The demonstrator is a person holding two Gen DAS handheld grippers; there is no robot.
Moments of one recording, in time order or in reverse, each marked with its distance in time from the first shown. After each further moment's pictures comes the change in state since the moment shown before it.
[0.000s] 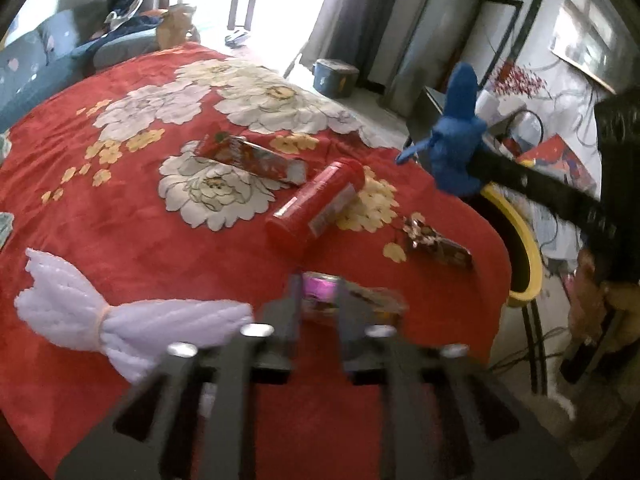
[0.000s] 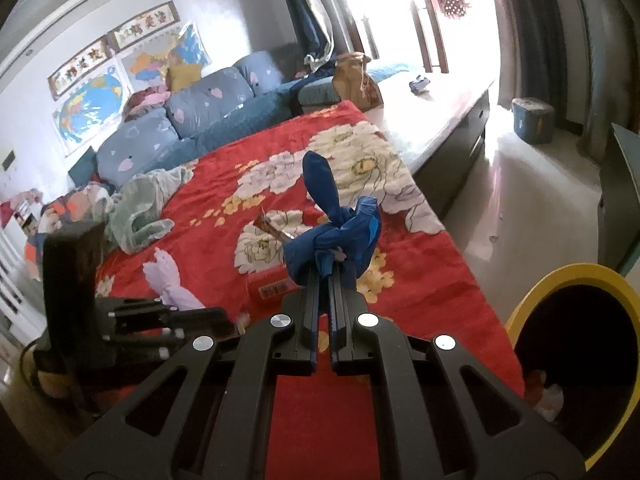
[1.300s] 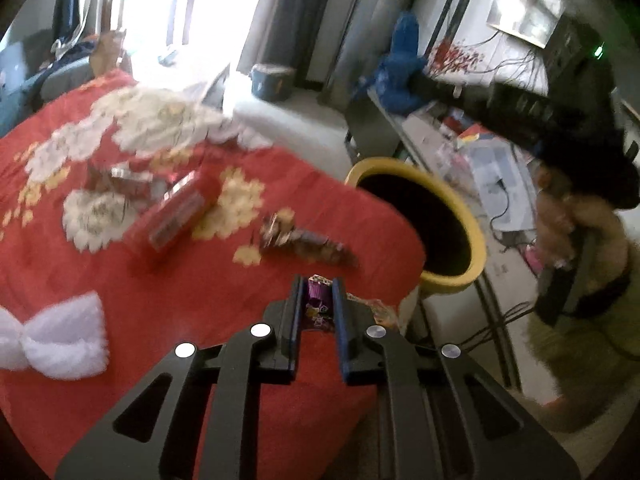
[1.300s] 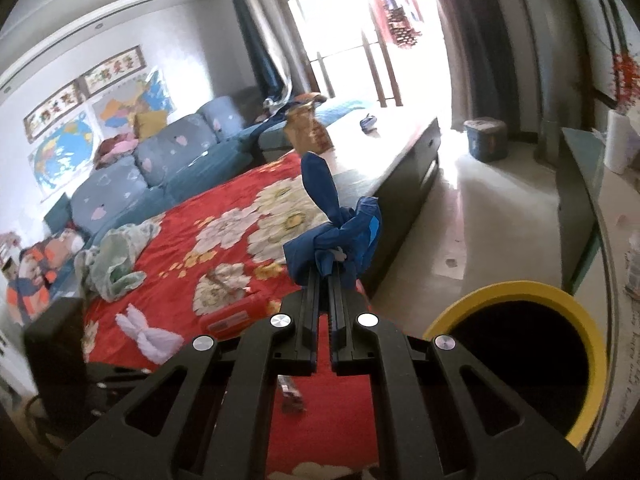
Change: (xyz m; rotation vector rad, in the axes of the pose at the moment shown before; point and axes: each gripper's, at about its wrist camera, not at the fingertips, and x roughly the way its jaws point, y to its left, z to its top) left arm -0.006 -0.092 -0.005 0.137 -0.028 -0.151; right arm -0.066 -0.058 0.011 0.096 -0.150 -0.122
